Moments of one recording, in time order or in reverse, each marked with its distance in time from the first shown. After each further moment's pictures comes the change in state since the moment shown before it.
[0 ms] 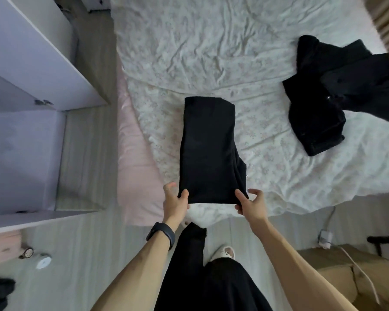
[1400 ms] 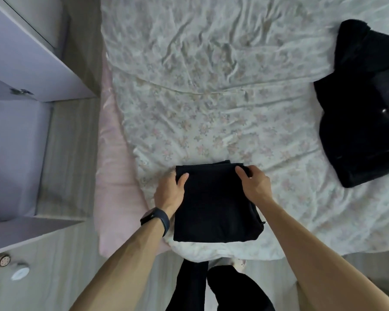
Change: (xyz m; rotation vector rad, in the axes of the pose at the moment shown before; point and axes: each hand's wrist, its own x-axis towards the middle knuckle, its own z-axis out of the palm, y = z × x) left_hand 0.166 0.046 0.055 0.509 0.085 0.164; right_hand 0.202 -0.080 0.044 -0.579 -0.011 -0.342
